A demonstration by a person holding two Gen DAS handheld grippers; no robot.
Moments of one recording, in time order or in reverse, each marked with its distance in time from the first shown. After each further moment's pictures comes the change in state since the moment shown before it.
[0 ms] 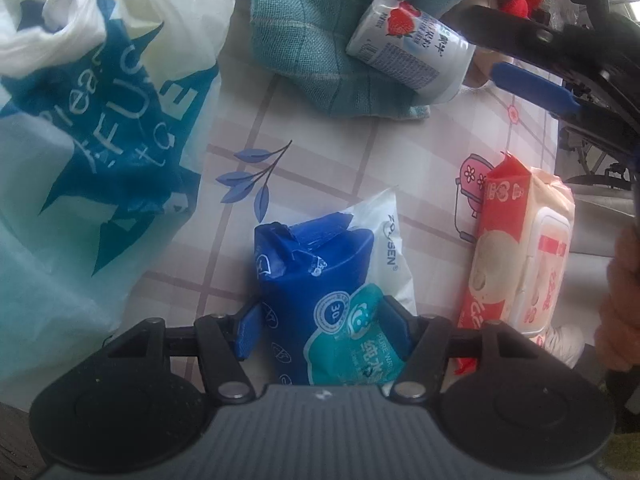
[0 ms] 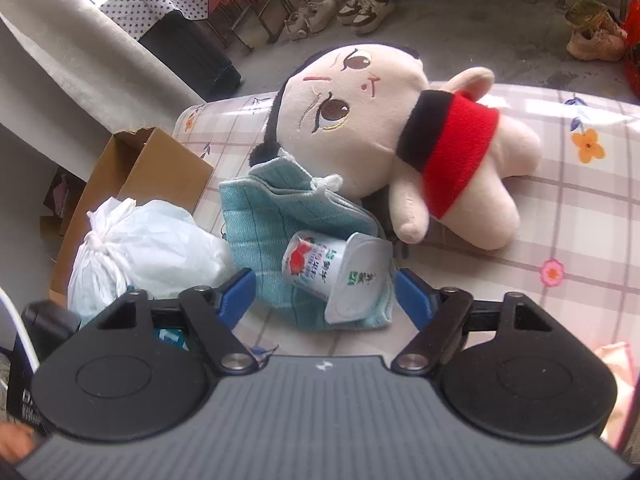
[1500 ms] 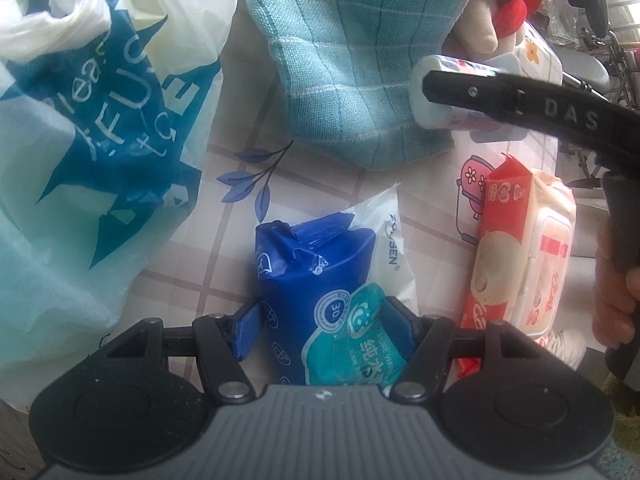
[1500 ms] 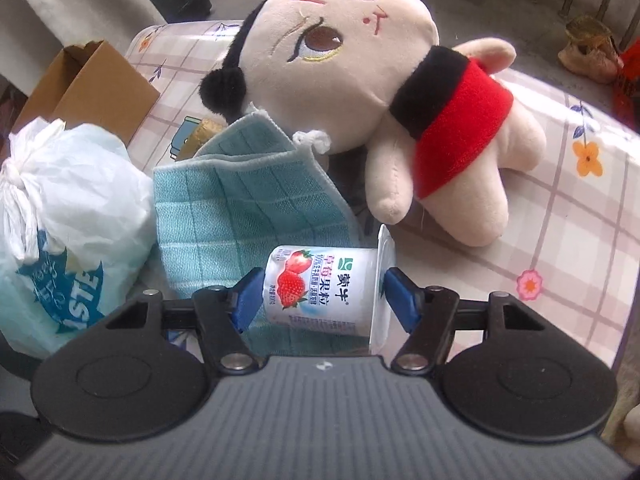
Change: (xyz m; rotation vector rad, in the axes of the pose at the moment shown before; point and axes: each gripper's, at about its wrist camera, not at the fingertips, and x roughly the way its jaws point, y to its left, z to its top) left arm 0.001 0.002 0.001 -0.003 -0.019 -0.006; right arm 0.035 0.014 -0.008 -0.216 0.150 -0.227
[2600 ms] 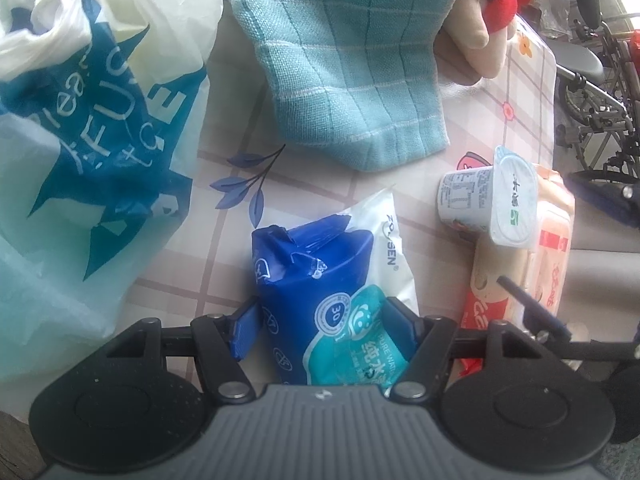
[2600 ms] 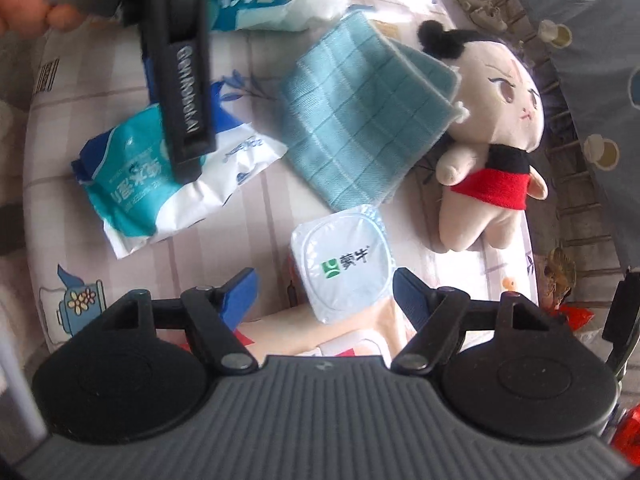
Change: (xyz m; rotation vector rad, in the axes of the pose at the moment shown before) left arm 0.001 -0.005 0.003 0.021 -0.004 -0.004; right arm -0.060 0.058 -0.106 -0.905 0.085 -0.246
